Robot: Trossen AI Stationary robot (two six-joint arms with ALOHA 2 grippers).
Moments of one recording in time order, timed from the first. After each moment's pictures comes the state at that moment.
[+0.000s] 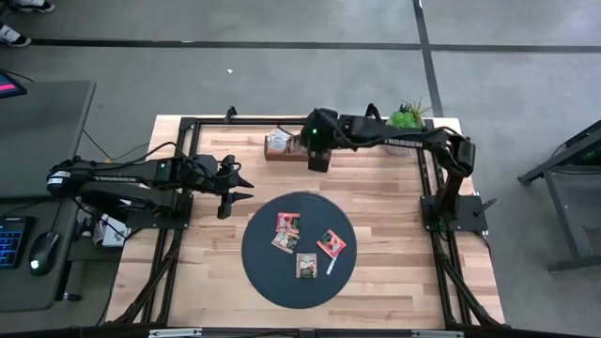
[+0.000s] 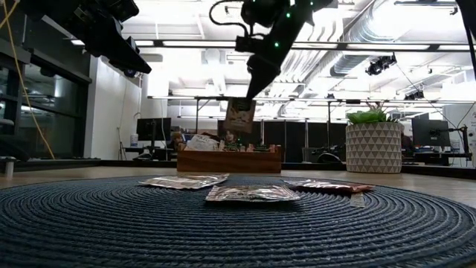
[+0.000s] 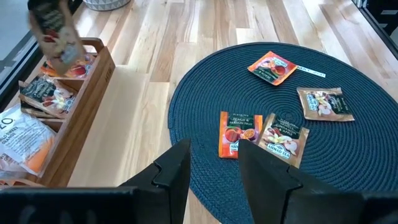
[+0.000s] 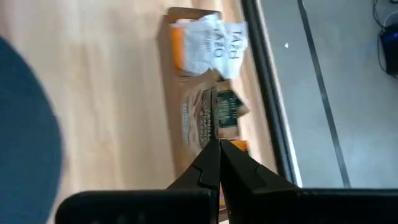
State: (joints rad) left arm 0.06 0.77 0.60 -0.37 0.02 0.04; right arm -0.31 1.83 1.58 -0.65 0.22 -0.29
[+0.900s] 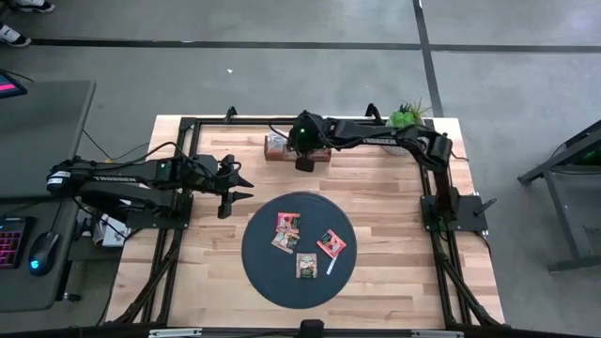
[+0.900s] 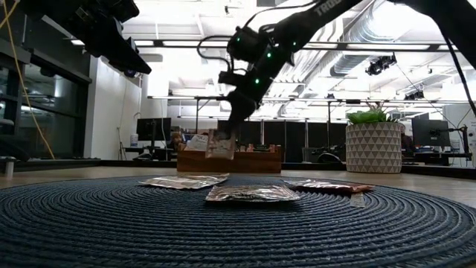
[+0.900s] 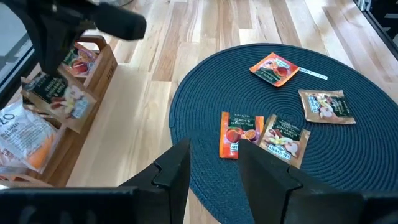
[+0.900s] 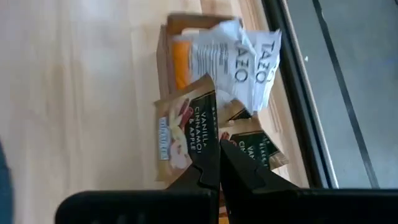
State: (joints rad) left arm 0.06 0.77 0.60 -0.37 0.01 0.02; right arm -0.38 2.03 1.58 -0.39 0.10 -0.32
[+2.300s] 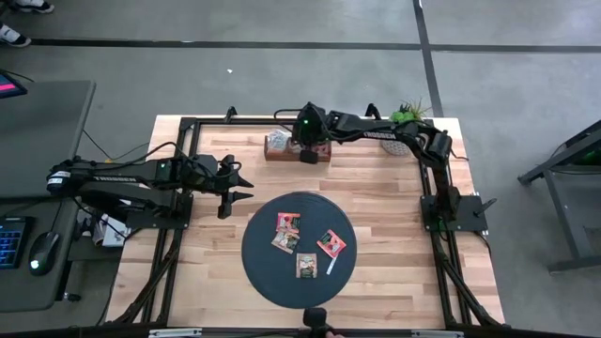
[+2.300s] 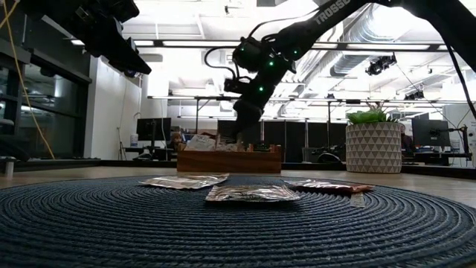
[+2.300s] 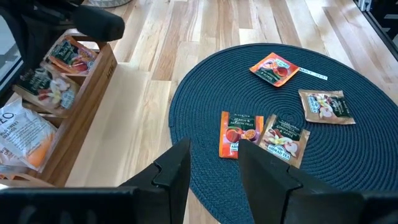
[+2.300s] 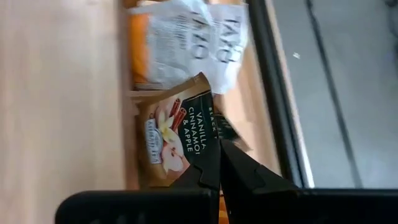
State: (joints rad) left arm 0.06 0.77 0.60 -0.37 0.01 0.01; right arm -0.44 2.05 1.57 -0.37 0.09 -0.41
